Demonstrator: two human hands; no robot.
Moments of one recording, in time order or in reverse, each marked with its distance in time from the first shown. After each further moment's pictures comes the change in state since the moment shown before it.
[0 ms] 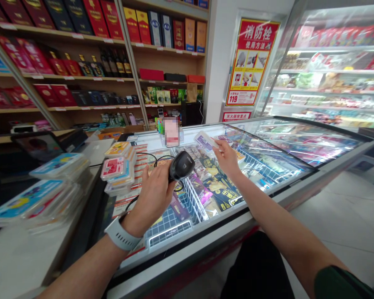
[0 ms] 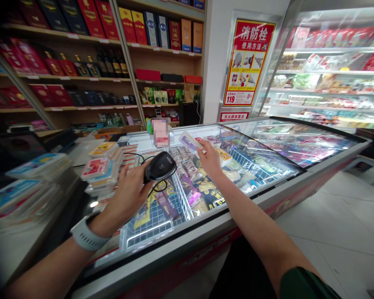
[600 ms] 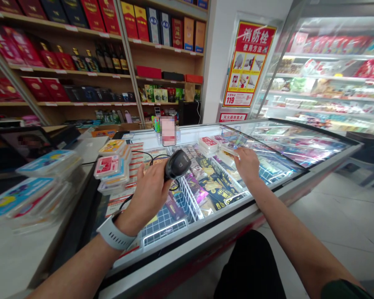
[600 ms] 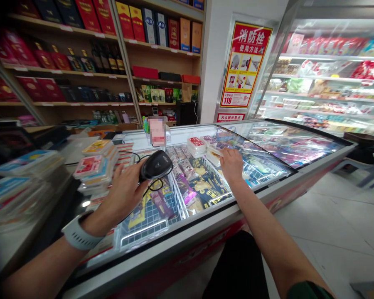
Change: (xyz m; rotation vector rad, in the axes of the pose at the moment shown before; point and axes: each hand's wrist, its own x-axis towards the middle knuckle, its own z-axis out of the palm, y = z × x) left_hand 0.000 0.000 0.000 -0.030 0.007 0.005; right_hand -0.019 0.057 -0.078 -0.863 0.019 -0.226
